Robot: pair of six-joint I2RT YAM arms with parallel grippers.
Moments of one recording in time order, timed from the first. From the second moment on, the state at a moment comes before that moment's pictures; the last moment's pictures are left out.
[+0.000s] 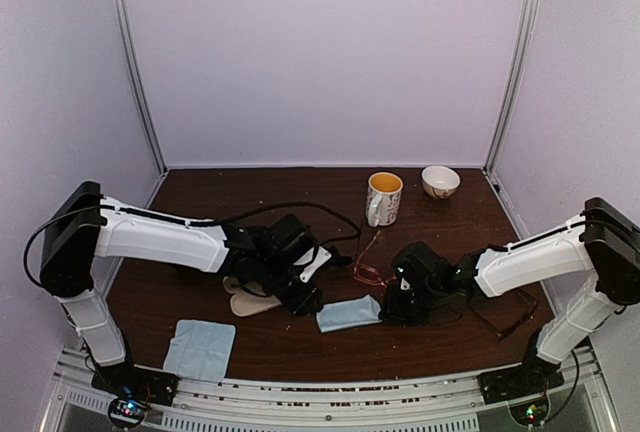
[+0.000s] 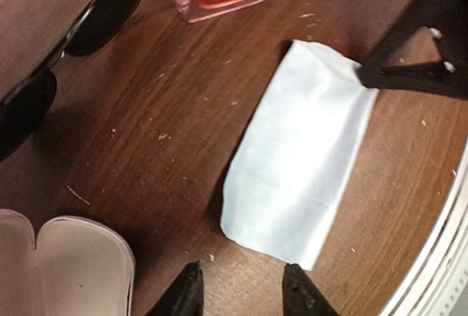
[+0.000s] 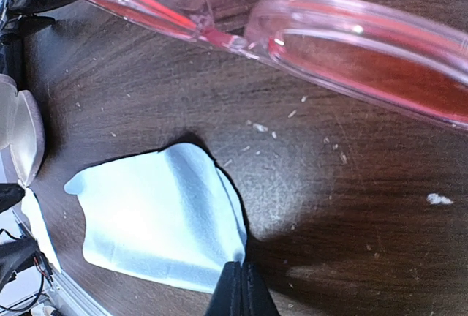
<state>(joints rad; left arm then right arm) -1.05 1.78 1.13 -0.39 0.10 -0.22 0.94 1.54 0.66 -0.12 -0.06 1.10</state>
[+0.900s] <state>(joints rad) -1.26 1.85 1.16 -0.43 -0.06 0.13 0.94 1.54 0.65 -0.09 -0.07 1.10</state>
